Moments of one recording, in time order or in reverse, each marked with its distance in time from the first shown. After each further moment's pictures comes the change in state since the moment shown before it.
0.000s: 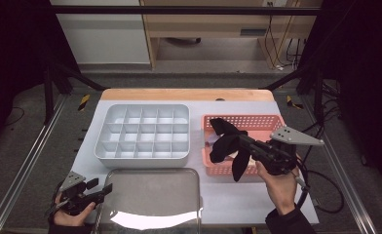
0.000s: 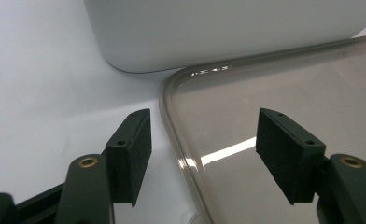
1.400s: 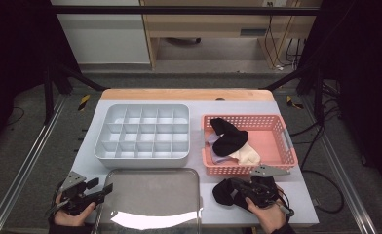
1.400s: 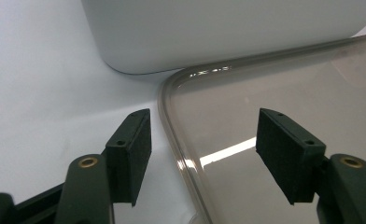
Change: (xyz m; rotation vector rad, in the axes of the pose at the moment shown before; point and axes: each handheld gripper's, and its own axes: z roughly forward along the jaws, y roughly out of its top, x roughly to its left) left arm -0.001 0.000 0.000 -0.006 0.000 0.008; right arm -0.002 -0.119 0.030 0.318 0.042 0.056
